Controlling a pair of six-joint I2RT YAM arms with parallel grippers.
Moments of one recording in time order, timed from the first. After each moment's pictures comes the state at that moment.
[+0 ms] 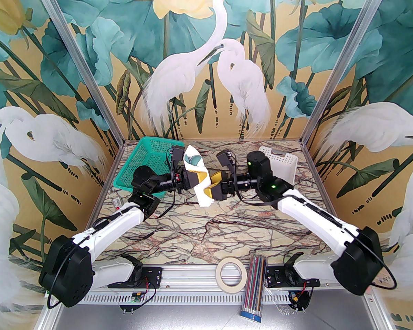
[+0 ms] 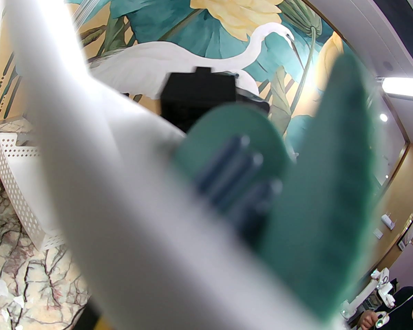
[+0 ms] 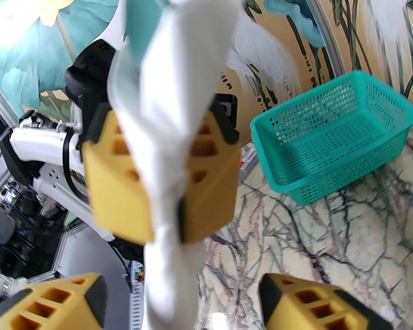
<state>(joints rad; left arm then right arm) -0.46 1.26 0.76 0.79 0.96 -0.84 0.61 1.35 1.06 -0.03 -0.96 0.29</state>
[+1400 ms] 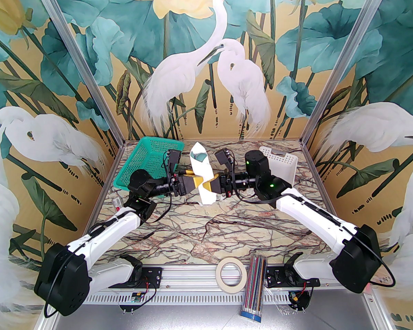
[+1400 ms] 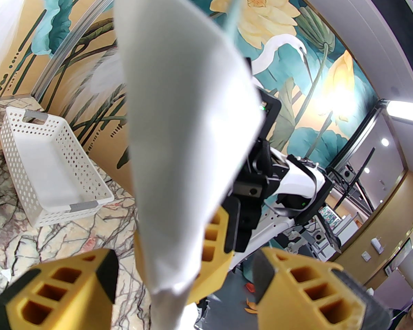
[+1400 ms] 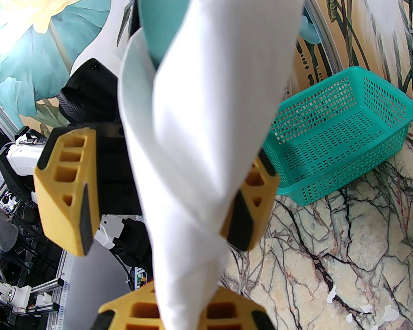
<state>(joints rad) -0.43 1.20 0.70 0.77 0.95 -0.94 0.61 1.34 1.08 -0.03 -0.94 0.33</state>
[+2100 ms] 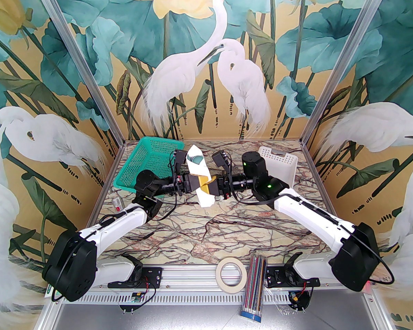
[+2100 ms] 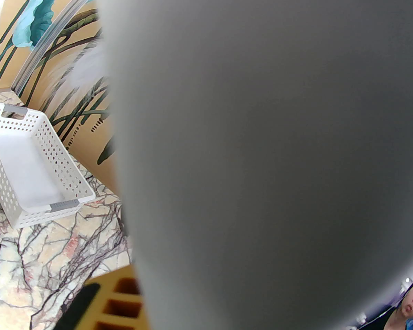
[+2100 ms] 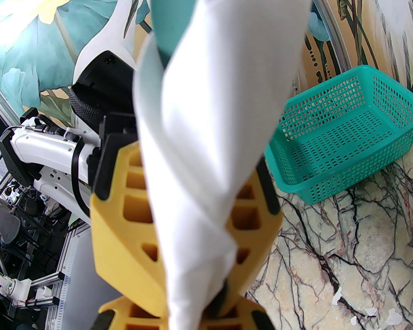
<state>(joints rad) -0.47 1.29 0.70 0.91 0.98 -1.00 0.63 1.36 1.08 -0.05 -0.93 0.30</state>
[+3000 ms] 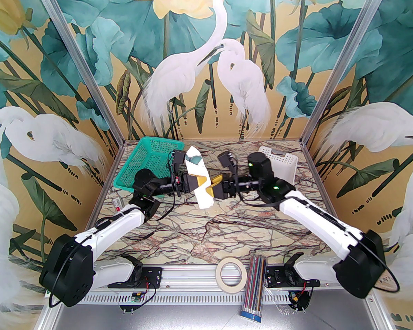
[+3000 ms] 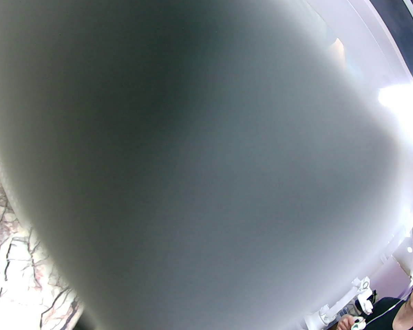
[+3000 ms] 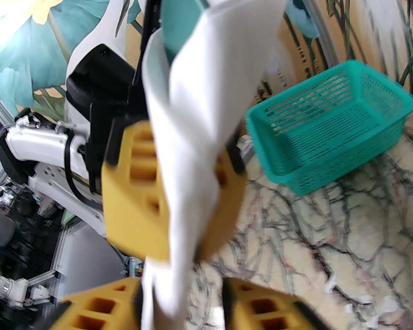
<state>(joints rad) -0.43 1.23 0.72 0.77 1.00 -0.91 0.56 1.26 1.03 -0.12 -0.92 0.26</state>
